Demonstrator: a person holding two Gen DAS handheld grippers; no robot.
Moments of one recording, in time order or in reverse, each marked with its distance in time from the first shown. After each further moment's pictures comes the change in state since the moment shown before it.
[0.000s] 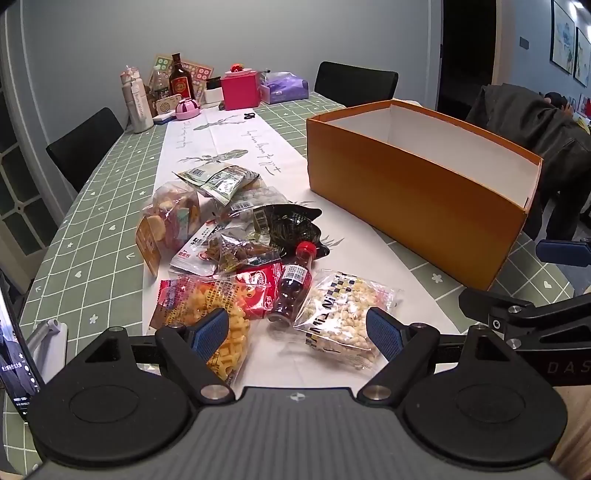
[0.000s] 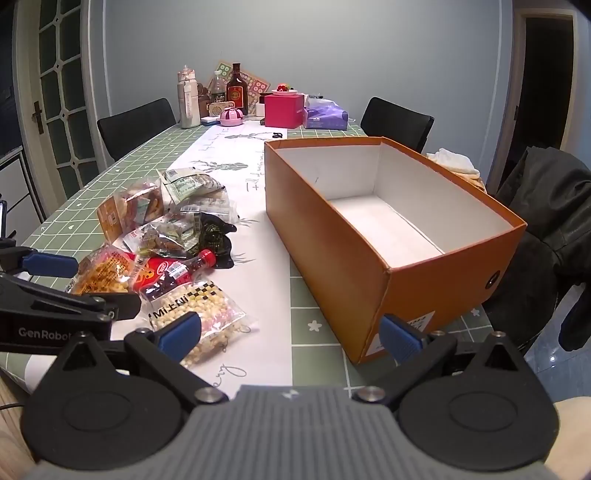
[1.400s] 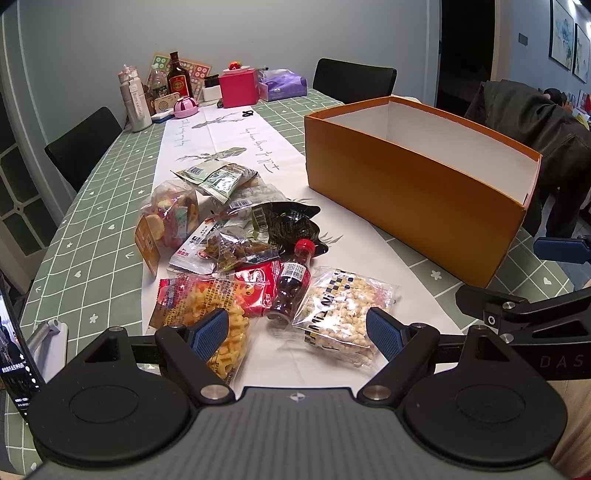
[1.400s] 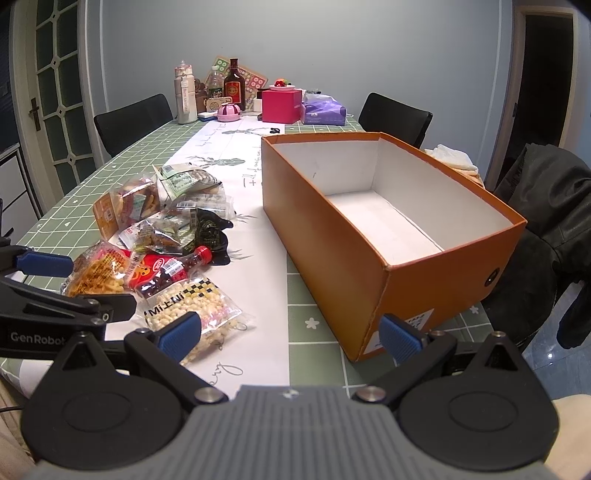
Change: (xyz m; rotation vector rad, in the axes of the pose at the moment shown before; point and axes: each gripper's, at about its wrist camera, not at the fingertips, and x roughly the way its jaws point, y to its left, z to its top) left arm 0.000 0.001 0.001 0.001 0.008 -0.005; right arm 0.004 -0.001 0.000 0.000 0.023 -0.008
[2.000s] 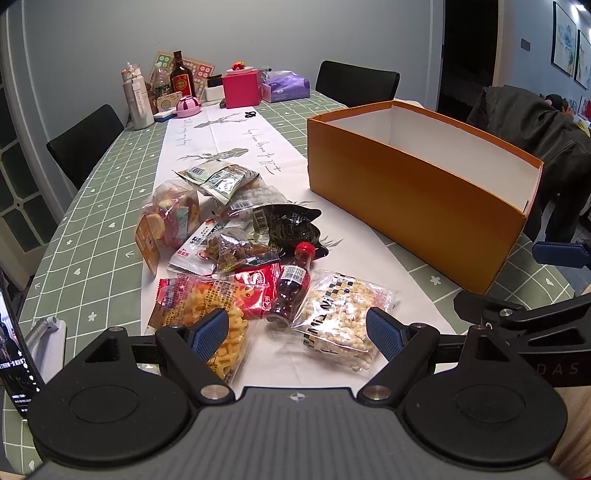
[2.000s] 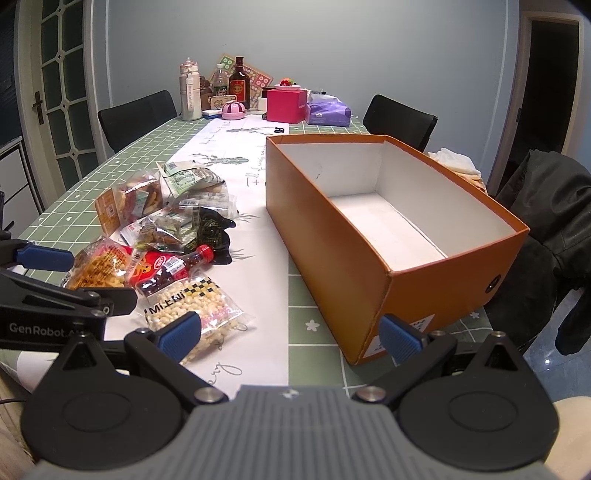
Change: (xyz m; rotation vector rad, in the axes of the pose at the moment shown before) left arm 0.001 0.000 0.001 -0.012 -0.003 -0.002; right arm 0.001 0.000 0.002 -0.019 0.004 -0.001
